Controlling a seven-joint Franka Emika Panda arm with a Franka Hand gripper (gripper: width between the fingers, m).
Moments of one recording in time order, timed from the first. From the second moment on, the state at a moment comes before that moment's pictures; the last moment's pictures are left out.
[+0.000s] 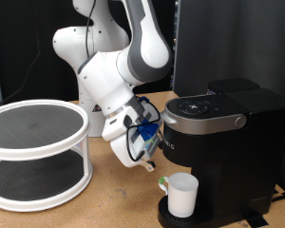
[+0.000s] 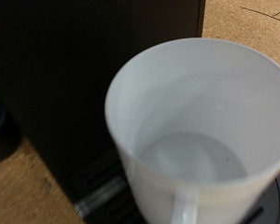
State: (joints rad) arm -0.09 0.00 0.20 -2.63 1.49 2.65 -1.35
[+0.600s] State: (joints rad) arm -0.14 -0.14 0.15 -2.73 1.24 2.58 -1.19
